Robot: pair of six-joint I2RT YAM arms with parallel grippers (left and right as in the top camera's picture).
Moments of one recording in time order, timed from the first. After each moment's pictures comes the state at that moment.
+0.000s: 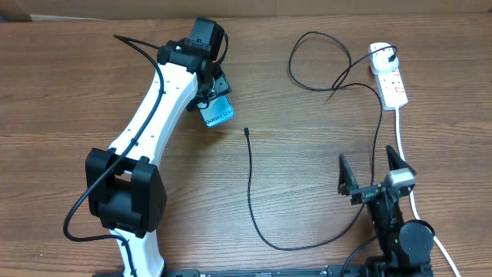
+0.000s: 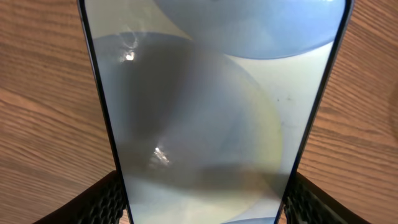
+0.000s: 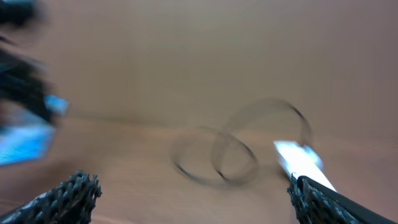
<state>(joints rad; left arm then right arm) -0.32 2.00 1.80 -1.08 -0.09 -0.76 0.07 0.01 0.02 0.10 -0.16 0.02</state>
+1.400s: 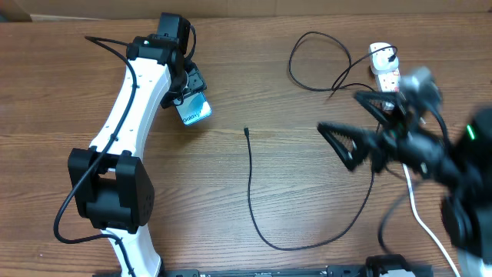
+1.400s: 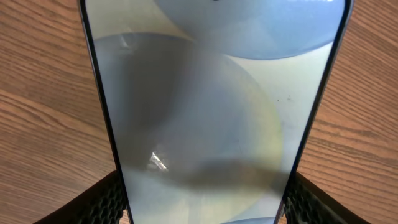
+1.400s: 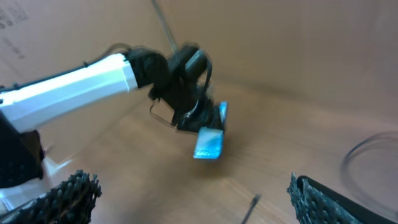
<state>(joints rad) -0.18 2.00 1.80 -1.10 -0.05 -0.65 0.07 0.95 1.34 -0.74 -0.78 0.10</state>
